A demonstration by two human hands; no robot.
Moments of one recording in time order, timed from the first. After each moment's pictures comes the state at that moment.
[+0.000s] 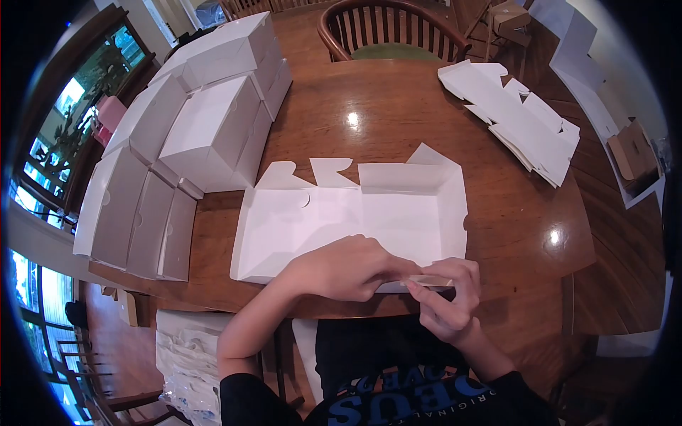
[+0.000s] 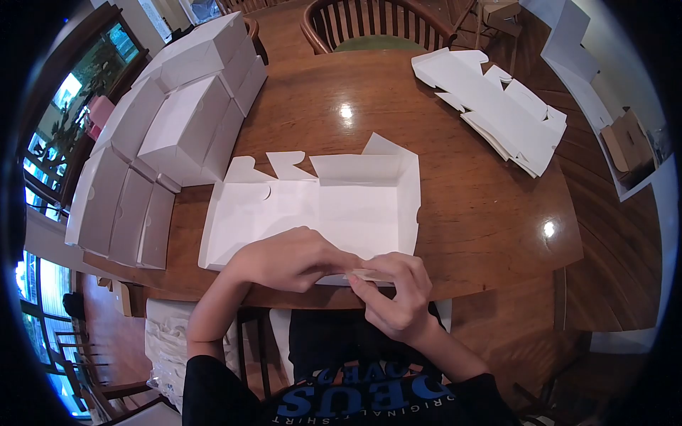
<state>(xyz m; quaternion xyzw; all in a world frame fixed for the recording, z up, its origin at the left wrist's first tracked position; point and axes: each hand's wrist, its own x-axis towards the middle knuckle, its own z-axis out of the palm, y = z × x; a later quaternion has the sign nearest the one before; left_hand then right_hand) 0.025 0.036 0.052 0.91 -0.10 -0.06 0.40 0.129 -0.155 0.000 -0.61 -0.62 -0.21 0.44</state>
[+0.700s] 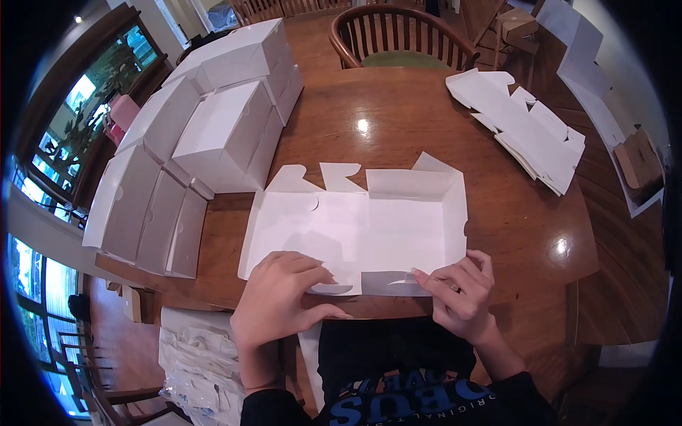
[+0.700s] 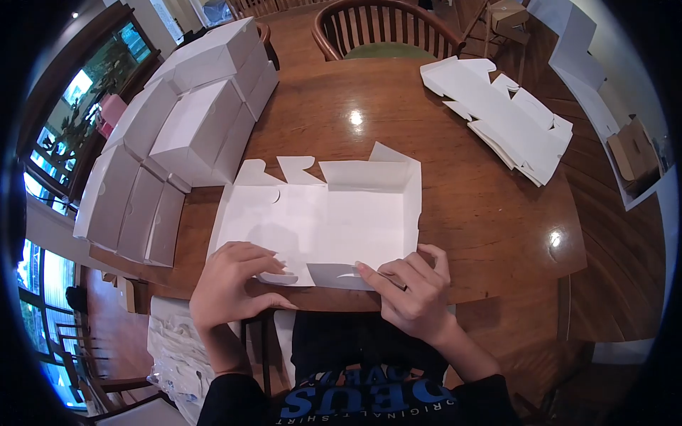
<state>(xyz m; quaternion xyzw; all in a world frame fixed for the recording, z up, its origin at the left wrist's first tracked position) -0.068 0.025 0.073 0.96 0.14 0.15 0.18 0.147 -0.161 0.014 -0.66 -0.65 -0.16 0.35</state>
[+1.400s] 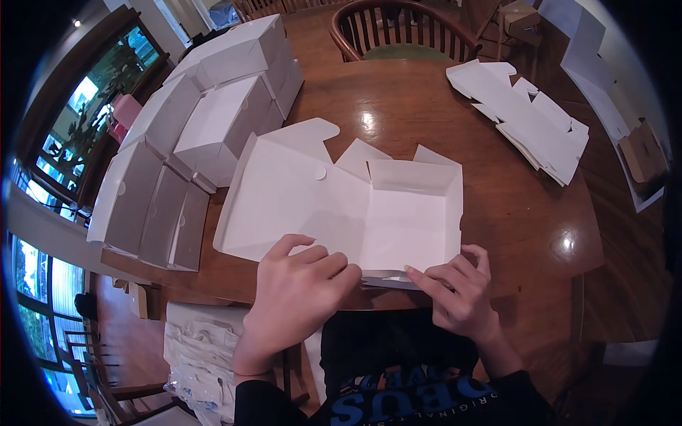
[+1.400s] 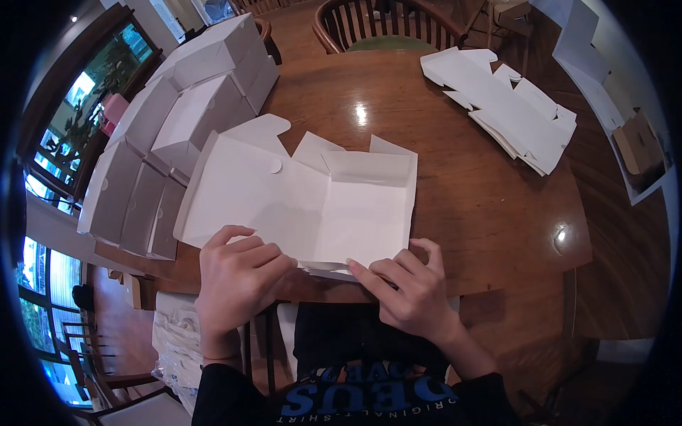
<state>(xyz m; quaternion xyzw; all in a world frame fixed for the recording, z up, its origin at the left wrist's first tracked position) -0.040 -0.007 0.100 0.98 0.09 0.17 -0.05 0.144 -0.164 0.017 -0.63 -0.67 -0.16 0.34</state>
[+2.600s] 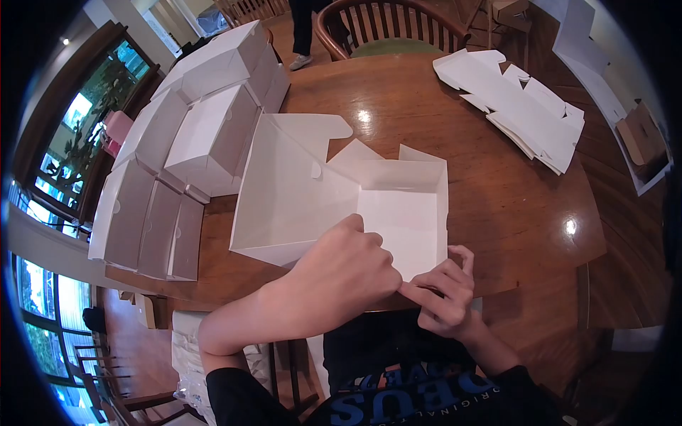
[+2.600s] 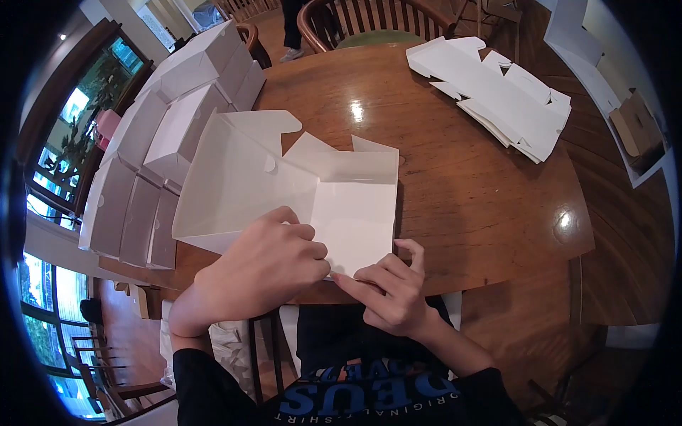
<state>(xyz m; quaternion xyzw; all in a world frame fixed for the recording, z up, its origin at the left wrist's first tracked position) 0.020 -0.005 0.127 0.99 -0.09 -0.09 -0.05 0.136 -0.161 -0.003 -0.60 -0.64 -0.13 0.46</state>
